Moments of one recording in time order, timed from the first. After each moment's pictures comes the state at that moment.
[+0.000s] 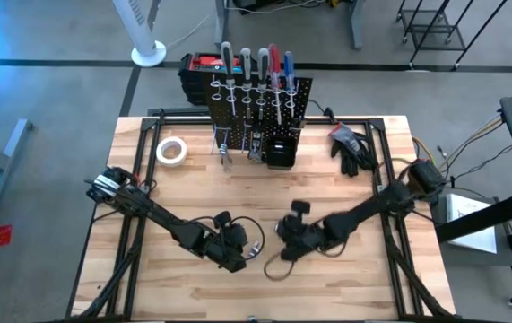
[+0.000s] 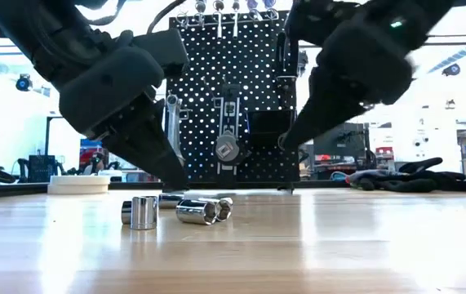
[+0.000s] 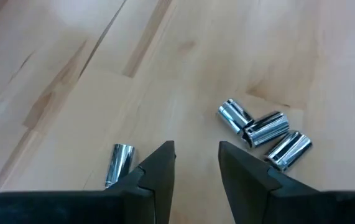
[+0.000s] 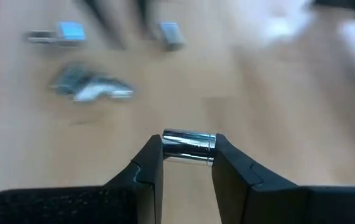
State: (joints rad) left arm -0.48 1.84 0.97 -0.14 -0.54 -0.67; right arm 0.41 1.74 1.04 -0.30 0.59 0.37
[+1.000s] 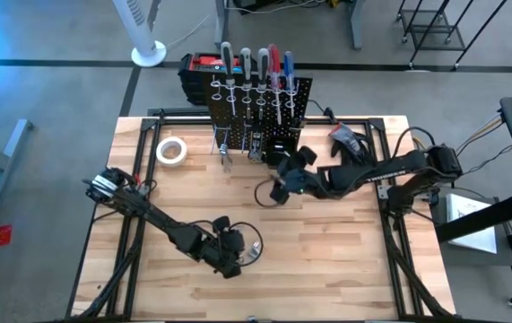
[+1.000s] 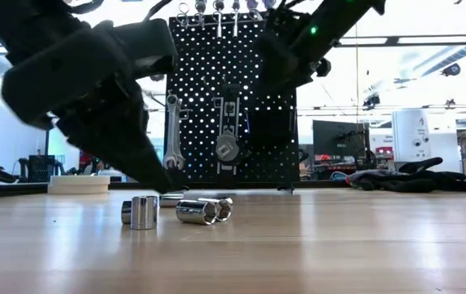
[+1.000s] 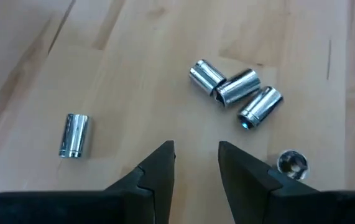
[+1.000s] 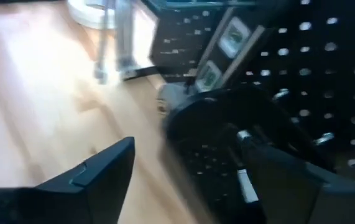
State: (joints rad) left arm -0.53 1.83 0.97 -0.19 -0.47 -0.65; right arm 0.11 1.56 1.05 -0.22 0.64 0.25
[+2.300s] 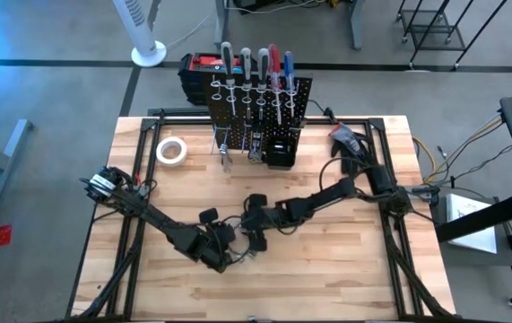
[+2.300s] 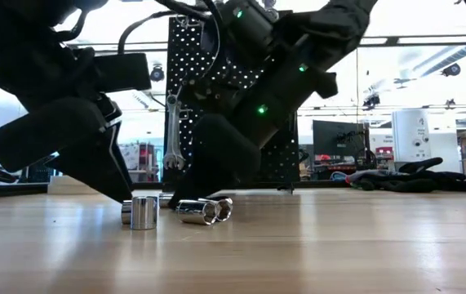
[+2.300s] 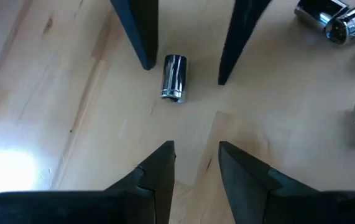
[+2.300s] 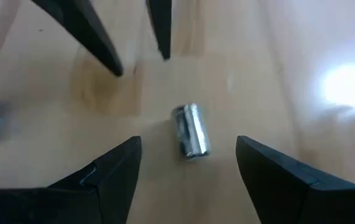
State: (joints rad) left arm -0.53 1.81 0.97 -0.47 -0.58 -0.73; right arm 0.16 2.16 1.28 0.06 0.10 0.06
